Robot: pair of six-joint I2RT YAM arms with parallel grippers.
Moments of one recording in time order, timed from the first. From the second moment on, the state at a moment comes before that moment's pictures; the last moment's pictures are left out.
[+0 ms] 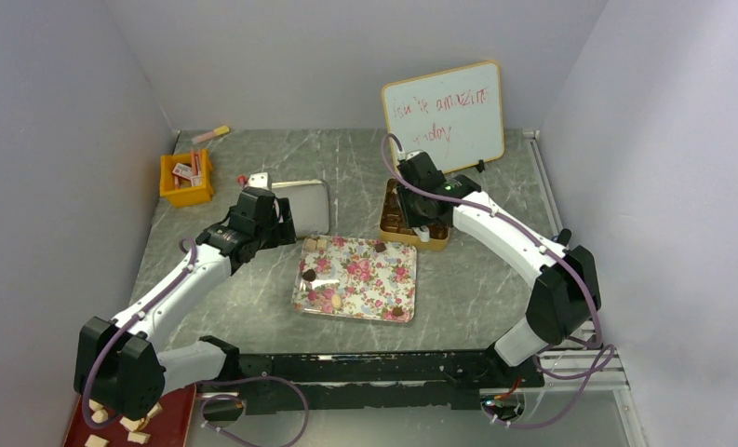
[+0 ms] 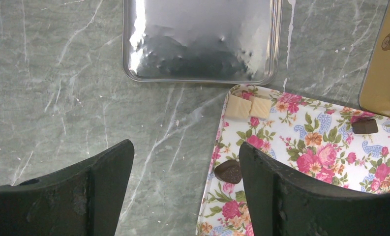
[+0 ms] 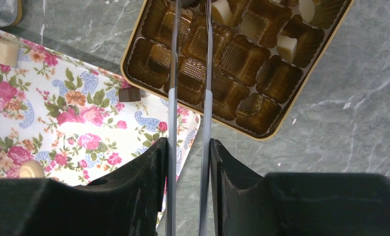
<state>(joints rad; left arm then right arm) -0.41 1.16 0.84 -0.47 -0.26 -0.49 0.60 1.55 1.32 -0.75 0.22 0.26</state>
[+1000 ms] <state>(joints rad) -0.41 1.16 0.84 -0.47 -0.25 -0.50 0.92 1.23 1.12 -0.78 0.15 0.33</state>
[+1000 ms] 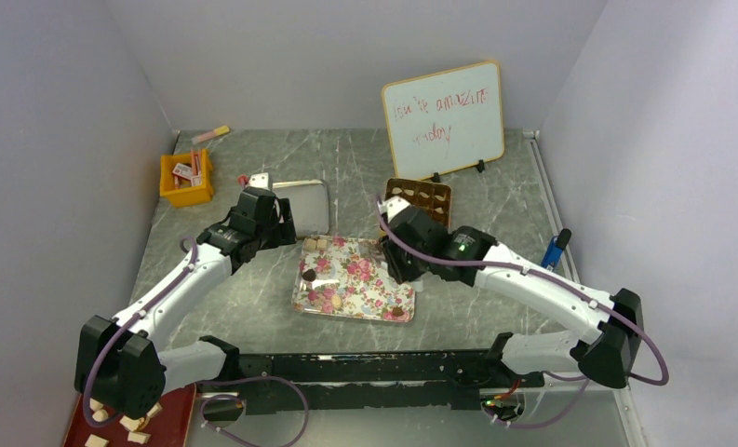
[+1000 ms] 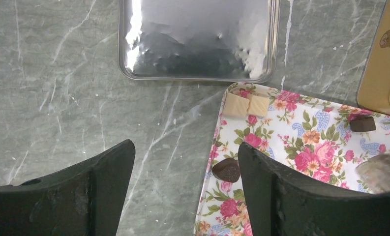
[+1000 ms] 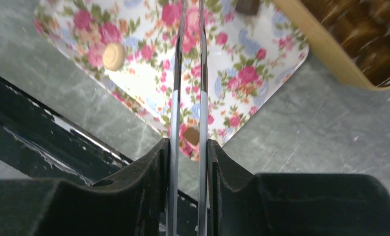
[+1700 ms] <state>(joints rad) -0.41 1.16 0.84 -0.48 -0.23 -0.51 0.98 1.25 0.98 -0.87 0.29 0.49</state>
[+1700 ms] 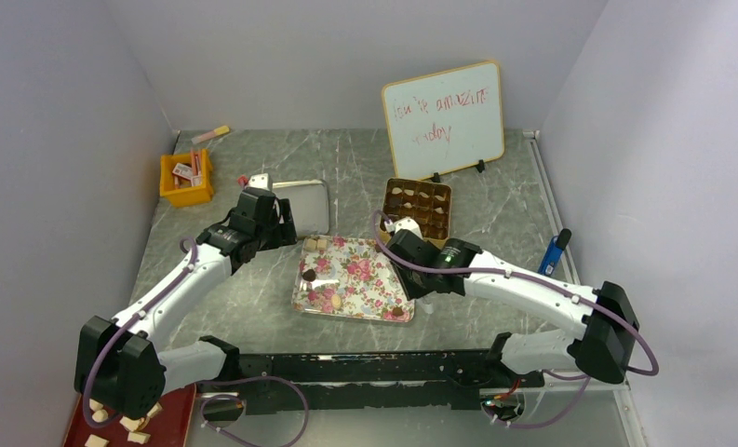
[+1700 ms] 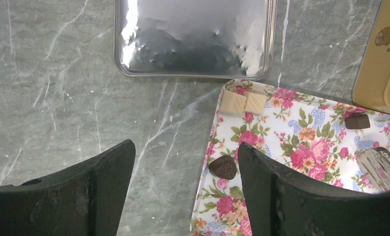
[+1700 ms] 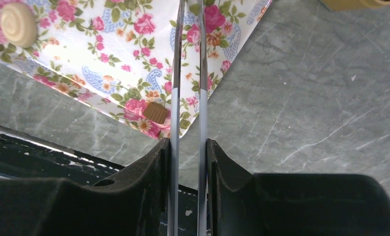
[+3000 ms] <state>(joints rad) -0.41 1.18 0.84 -0.47 -0.23 -0.51 0.99 1.49 0.99 -0.74 0.30 0.50</state>
